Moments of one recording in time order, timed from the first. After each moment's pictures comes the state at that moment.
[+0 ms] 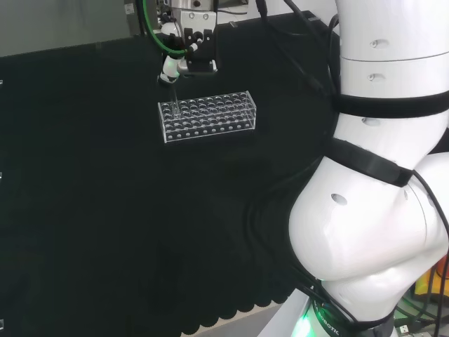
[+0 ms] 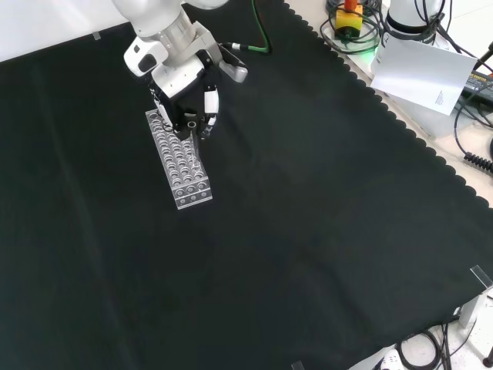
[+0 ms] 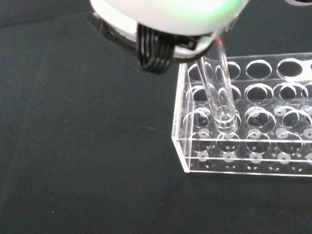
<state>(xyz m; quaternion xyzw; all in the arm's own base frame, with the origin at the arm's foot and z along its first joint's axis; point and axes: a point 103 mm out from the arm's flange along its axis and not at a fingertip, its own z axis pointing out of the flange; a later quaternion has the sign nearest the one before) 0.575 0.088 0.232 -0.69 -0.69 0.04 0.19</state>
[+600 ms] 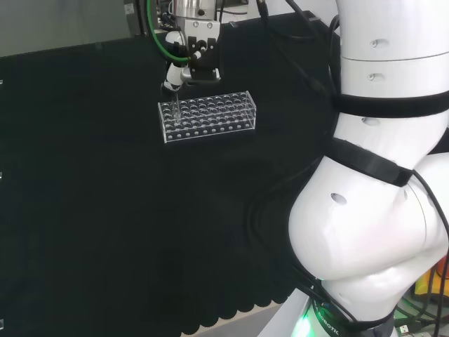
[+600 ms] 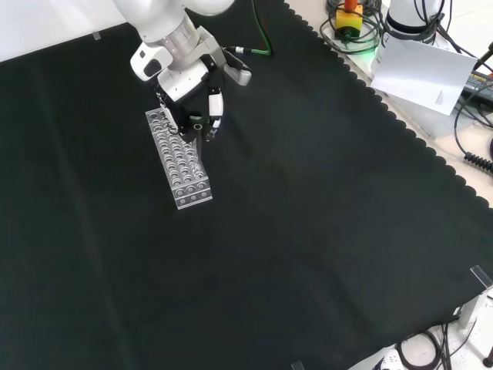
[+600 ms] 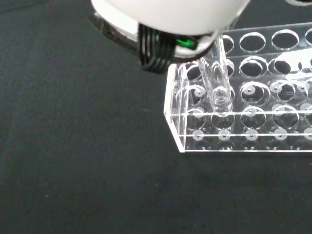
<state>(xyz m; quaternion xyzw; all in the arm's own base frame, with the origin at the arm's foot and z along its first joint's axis) 0.565 0.084 0.217 -0.70 -0.69 0.05 0.20</state>
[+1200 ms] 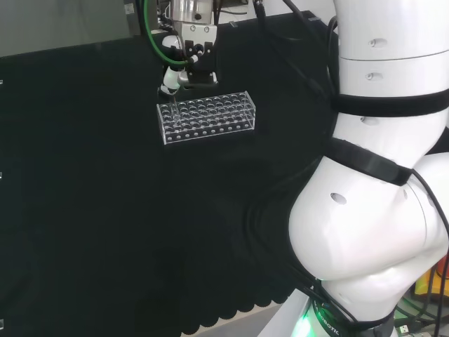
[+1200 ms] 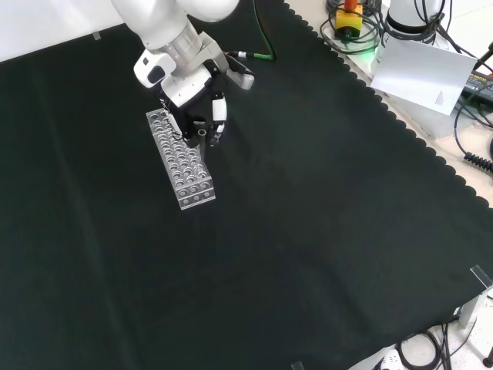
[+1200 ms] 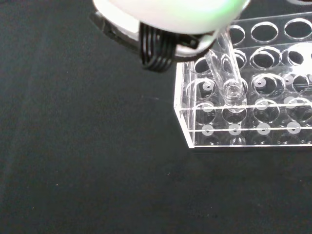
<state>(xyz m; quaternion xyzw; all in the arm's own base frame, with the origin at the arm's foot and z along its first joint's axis) 0.564 0.094 0.211 -0.69 -0.69 0.05 0.21</state>
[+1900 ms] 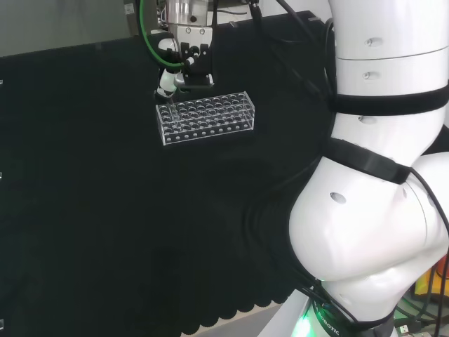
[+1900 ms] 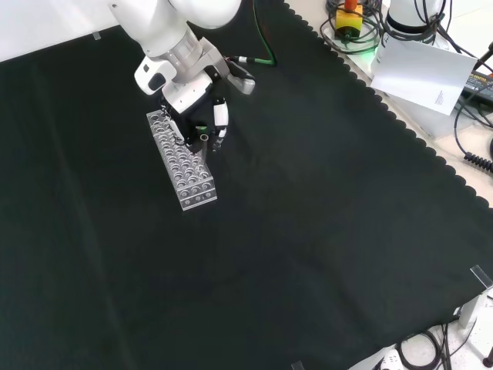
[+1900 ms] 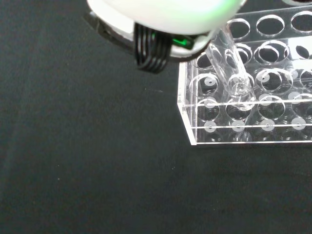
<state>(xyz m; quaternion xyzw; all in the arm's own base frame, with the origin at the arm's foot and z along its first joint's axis) 0.565 0.101 0.205 -0.69 -0.69 0.06 0.22</state>
